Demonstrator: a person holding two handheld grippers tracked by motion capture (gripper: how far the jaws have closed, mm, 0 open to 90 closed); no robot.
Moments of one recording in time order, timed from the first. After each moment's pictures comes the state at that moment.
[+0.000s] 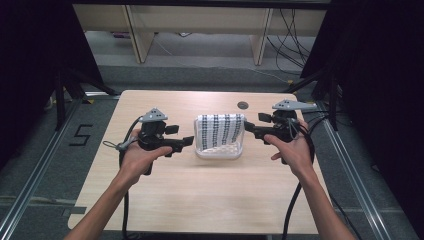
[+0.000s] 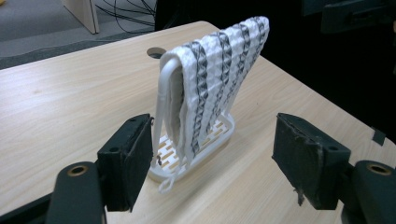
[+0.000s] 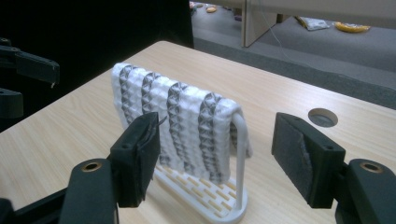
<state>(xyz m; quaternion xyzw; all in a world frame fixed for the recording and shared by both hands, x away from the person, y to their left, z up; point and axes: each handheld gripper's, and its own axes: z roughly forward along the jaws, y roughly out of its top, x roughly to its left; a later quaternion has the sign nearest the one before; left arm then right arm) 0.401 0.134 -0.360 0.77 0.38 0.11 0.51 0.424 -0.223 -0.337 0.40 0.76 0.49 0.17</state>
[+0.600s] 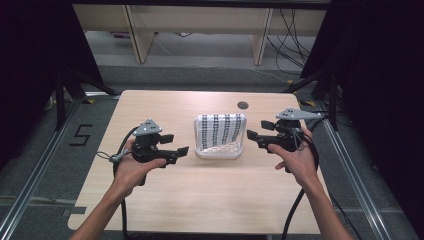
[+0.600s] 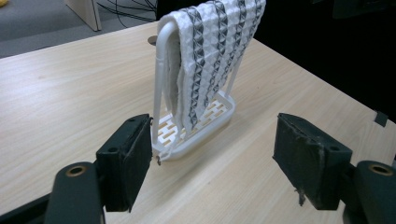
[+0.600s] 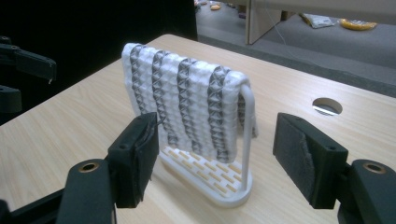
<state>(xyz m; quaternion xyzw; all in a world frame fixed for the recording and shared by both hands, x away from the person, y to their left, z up) 0.379 0.145 -0.373 0.77 0.37 0.12 0.50 0.406 -0.231 -0.347 0.39 0.76 0.49 0.17</state>
